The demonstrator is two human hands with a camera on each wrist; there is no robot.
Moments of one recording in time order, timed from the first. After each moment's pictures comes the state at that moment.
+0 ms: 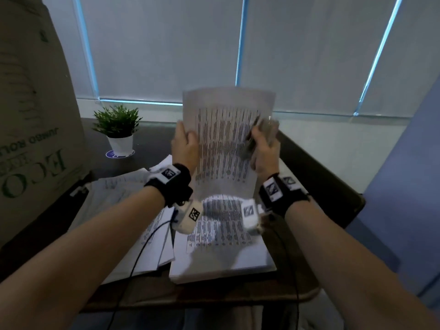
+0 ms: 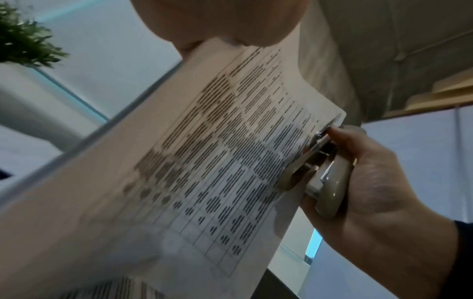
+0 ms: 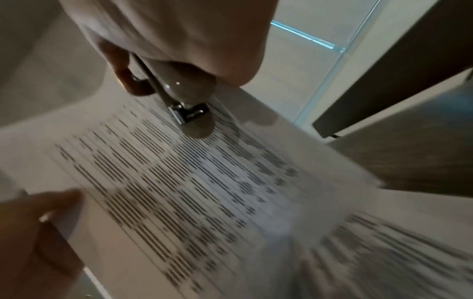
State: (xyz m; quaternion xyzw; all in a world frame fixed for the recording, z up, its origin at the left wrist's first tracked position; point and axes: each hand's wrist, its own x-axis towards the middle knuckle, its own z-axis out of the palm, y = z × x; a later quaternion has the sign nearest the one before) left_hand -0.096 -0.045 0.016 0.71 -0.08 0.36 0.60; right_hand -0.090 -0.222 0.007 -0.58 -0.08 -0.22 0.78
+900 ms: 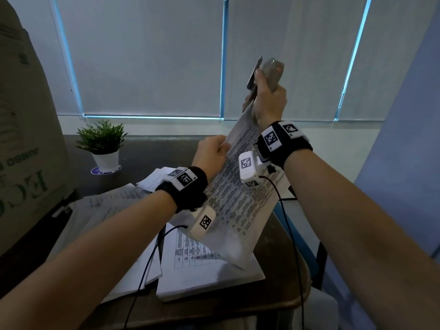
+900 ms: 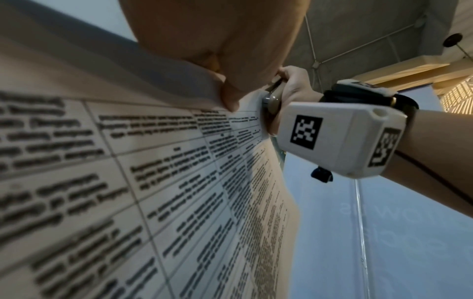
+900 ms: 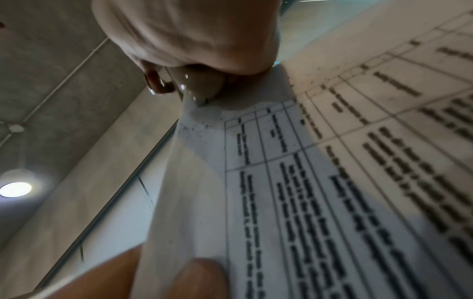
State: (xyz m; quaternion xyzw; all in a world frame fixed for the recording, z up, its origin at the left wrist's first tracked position) left_hand -0.111 -0.112 0.051 0.85 -0.21 0.27 0.41; right_hand -0.075 -0.242 0.145 -0.58 -0.05 -0.38 0.72
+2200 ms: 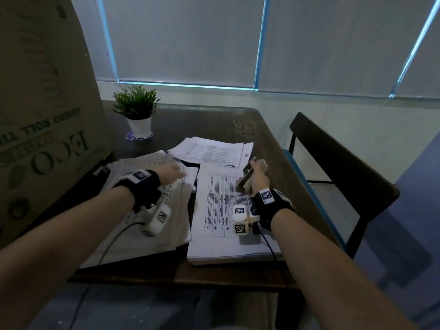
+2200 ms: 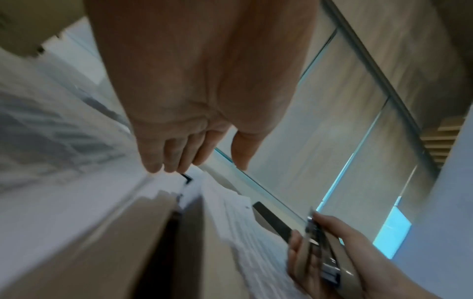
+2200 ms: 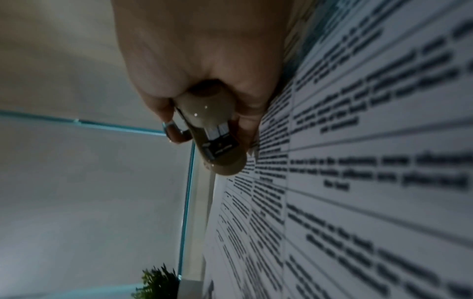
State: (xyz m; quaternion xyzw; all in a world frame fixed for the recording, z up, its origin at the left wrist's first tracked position) left_hand -0.100 0.060 -0.055 0.97 0.05 -0.05 0.25; right_hand -0.033 -0.182 -0.117 -0.55 0.26 0.02 0.80
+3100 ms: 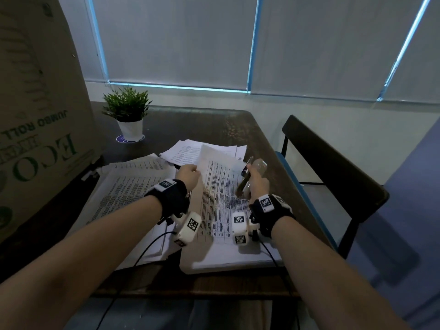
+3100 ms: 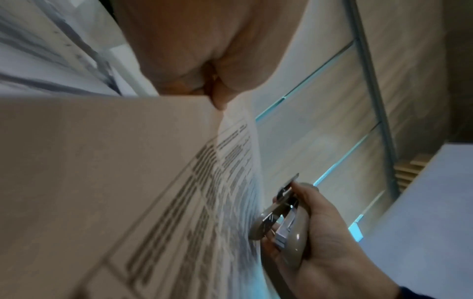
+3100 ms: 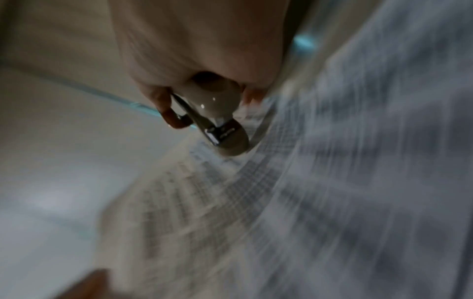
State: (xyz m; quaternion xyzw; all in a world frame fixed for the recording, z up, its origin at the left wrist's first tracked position) left_hand -0.063 -0.001 -0.090 0.86 0.06 0.08 0.50; right_hand -0.045 -0.194 -0.116 -0.58 0.22 -0.02 0.78
